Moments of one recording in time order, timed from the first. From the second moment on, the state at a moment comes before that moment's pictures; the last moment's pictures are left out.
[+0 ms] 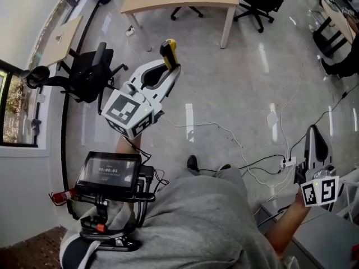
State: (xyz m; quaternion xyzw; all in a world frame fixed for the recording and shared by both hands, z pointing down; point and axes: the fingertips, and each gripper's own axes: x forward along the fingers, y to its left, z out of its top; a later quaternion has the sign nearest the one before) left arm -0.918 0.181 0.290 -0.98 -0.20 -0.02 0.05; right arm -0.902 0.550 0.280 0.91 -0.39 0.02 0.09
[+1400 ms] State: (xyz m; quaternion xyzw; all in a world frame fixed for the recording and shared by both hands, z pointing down) left arm -0.525 0.252 0.294 -0.98 -0.18 -0.04 0.07; right arm -0.512 0.591 0.306 0.89 -0.45 0.03 0.05
